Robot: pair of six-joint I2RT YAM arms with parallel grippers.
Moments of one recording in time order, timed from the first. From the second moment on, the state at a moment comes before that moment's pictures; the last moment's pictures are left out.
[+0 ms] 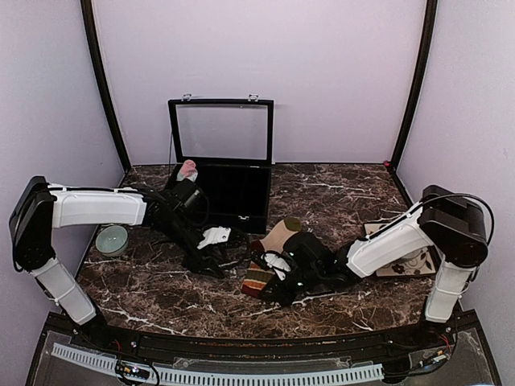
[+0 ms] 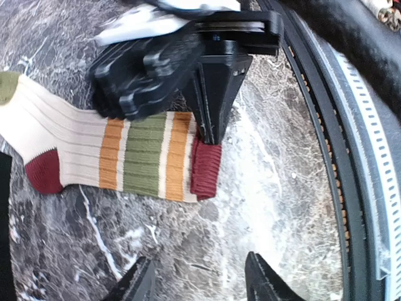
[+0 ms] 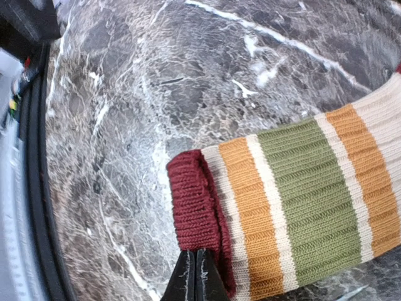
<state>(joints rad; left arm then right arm) -0.71 1.62 1.04 -0.62 0.62 0.84 1.08 1.81 0.78 0.23 -0.32 0.22</state>
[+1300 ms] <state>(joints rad) -0.91 1.89 1.15 -0.47 0.46 0.93 0.92 1.92 0.88 0.11 -0.71 0.64</state>
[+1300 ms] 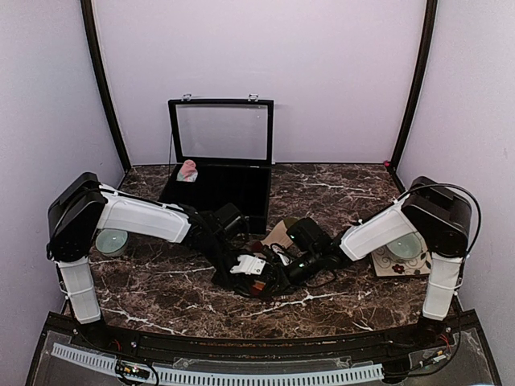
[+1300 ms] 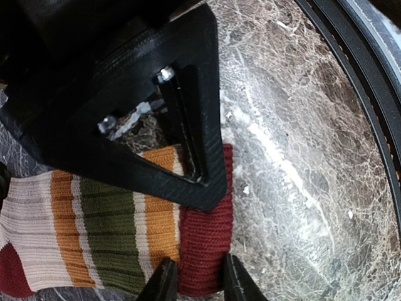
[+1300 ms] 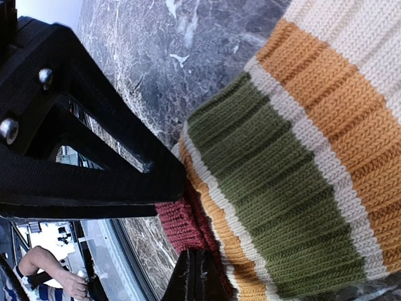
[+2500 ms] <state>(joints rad) -0.96 1.88 1.13 -0.48 0.45 0.91 0.91 1.91 0.87 0.12 -0.71 0.67</state>
